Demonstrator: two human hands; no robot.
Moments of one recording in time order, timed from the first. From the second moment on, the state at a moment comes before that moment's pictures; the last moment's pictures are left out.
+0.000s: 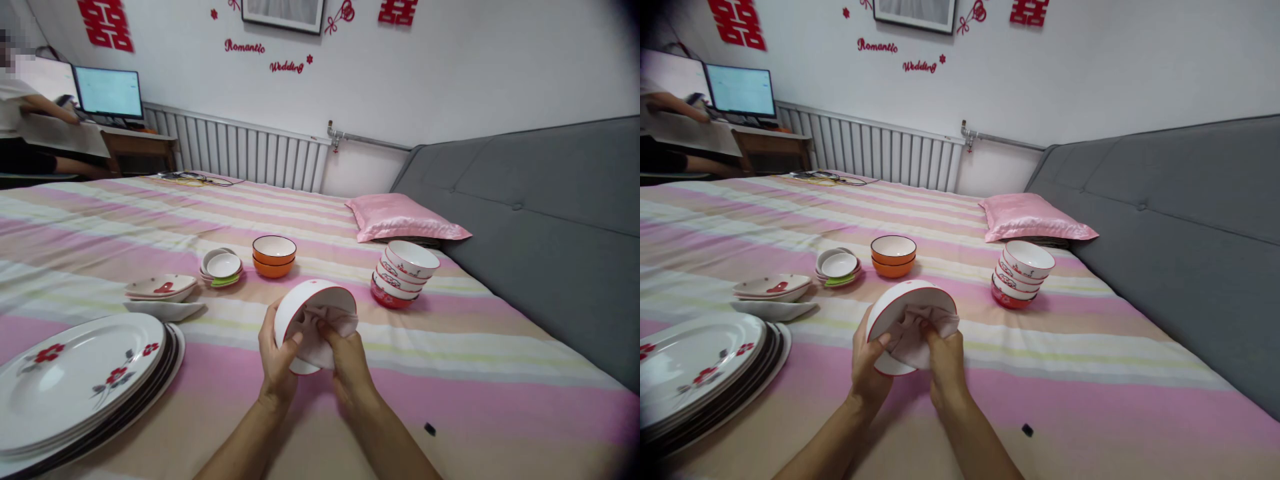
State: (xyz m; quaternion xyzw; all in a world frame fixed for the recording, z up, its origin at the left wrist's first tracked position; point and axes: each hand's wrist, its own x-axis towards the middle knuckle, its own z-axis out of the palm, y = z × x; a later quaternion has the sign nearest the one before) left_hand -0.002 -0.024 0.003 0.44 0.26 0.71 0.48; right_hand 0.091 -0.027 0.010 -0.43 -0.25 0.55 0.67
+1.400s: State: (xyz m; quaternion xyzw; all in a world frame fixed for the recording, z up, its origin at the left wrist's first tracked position) left_hand 0.001 -0.022 0.026 0.71 0.39 0.41 0.41; right_hand 0.147 -0.047 0.054 -0.54 -0.77 -0.05 0.34
